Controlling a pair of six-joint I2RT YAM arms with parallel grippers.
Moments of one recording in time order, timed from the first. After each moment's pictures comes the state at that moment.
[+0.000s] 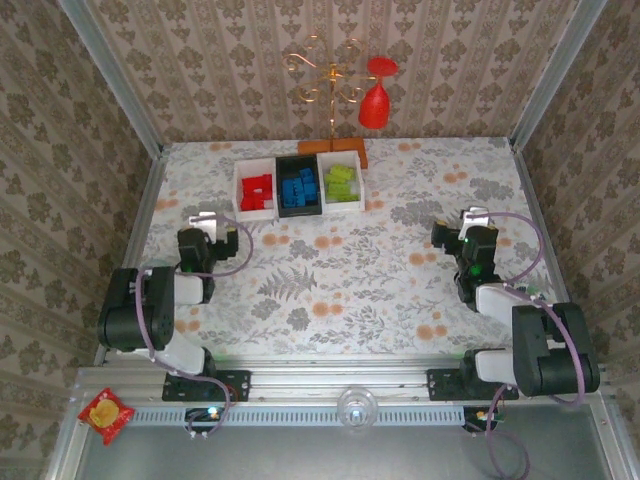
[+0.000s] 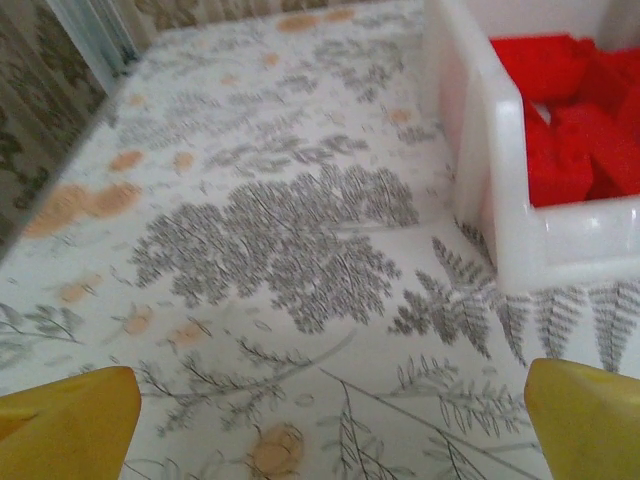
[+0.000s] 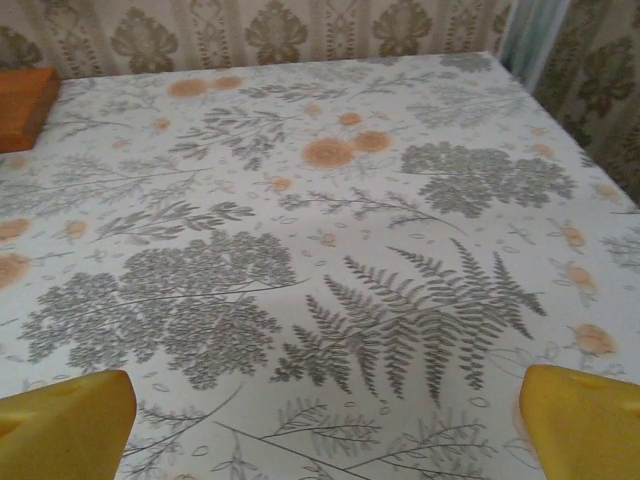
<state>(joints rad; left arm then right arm) -0.03 1.56 0.38 0.78 -0.04 0.11 -0.01 1.30 0.35 0.58 0.17 0.06</state>
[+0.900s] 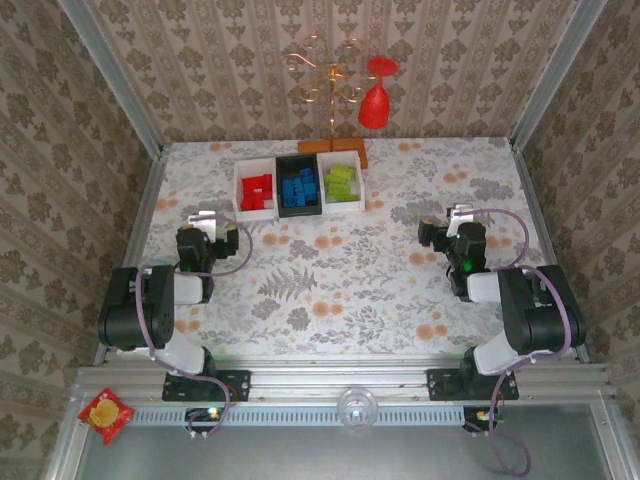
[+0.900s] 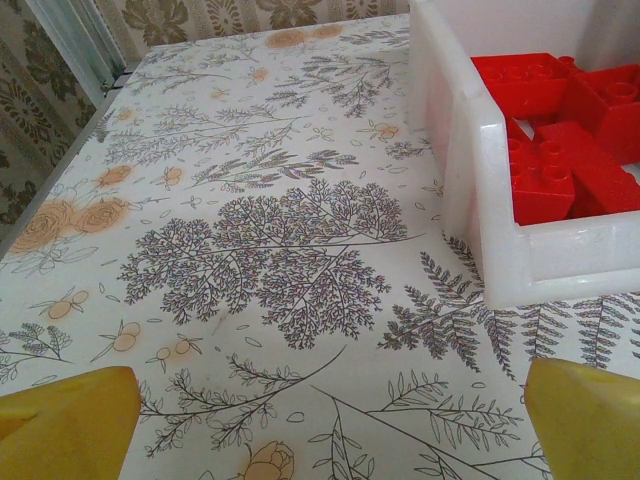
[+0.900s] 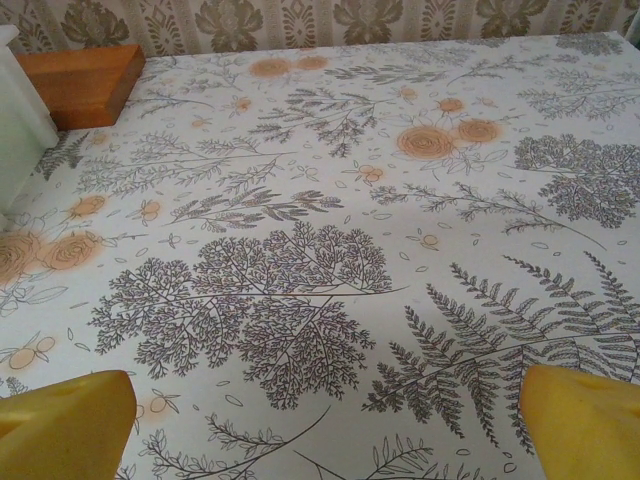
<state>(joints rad) -0.02 1.56 0.38 0.81 -0.02 0.11 0.01 1.53 0.39 0.77 0.06 0.05</state>
